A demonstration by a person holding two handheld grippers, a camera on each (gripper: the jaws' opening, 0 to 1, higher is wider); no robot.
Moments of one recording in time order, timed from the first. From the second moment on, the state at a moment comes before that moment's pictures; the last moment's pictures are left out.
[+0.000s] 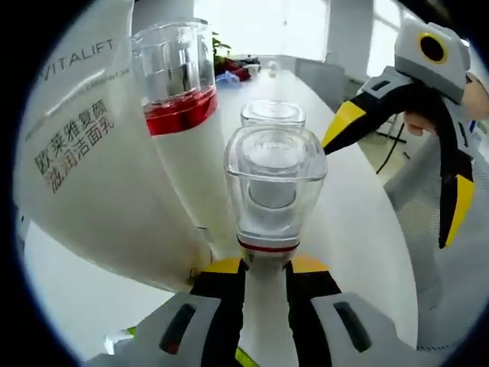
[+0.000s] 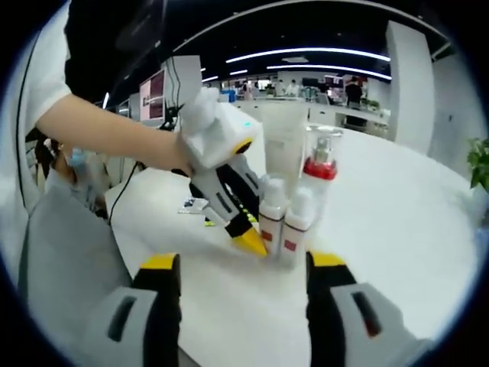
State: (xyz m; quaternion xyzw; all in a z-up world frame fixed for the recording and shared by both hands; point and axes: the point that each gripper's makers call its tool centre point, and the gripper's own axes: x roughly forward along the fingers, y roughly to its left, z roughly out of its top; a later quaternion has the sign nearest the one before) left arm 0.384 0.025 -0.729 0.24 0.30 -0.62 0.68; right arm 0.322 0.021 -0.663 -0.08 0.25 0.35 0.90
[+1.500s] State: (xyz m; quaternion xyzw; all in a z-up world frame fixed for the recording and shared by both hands) left arm 0.353 0.157 -0.695 0.14 0.35 -0.45 0.81; right arm 0.303 0.023 -0.648 -0.07 0.27 0.34 0.90
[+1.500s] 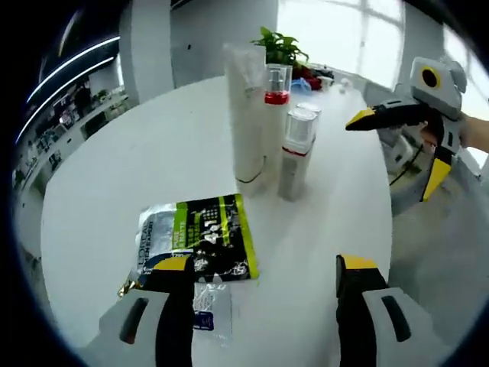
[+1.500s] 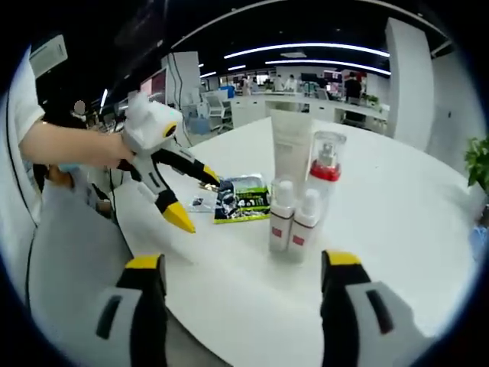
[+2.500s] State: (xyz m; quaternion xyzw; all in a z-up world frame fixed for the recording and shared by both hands) left arm 0.286 0.255 -0.664 0.00 0.35 -0.29 0.89; right arm 0.288 -0.001 -0.638 -0.04 0.27 0.33 0.90
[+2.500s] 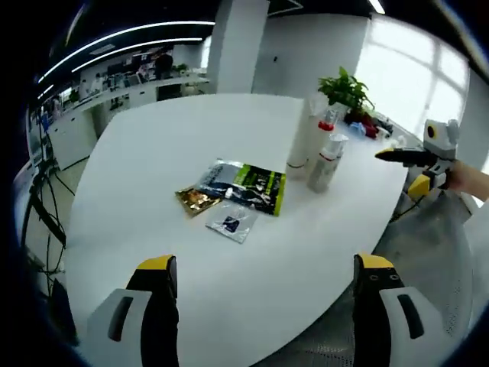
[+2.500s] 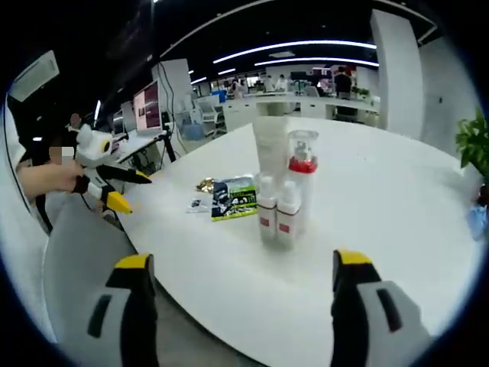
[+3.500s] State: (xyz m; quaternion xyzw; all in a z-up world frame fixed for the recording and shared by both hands) left arm 0.323 0.238 -0.684 0.03 0.38 -0.26 0.89; right arm 0.293 -0.011 -0.651 -0.02 0.29 0.31 0.90
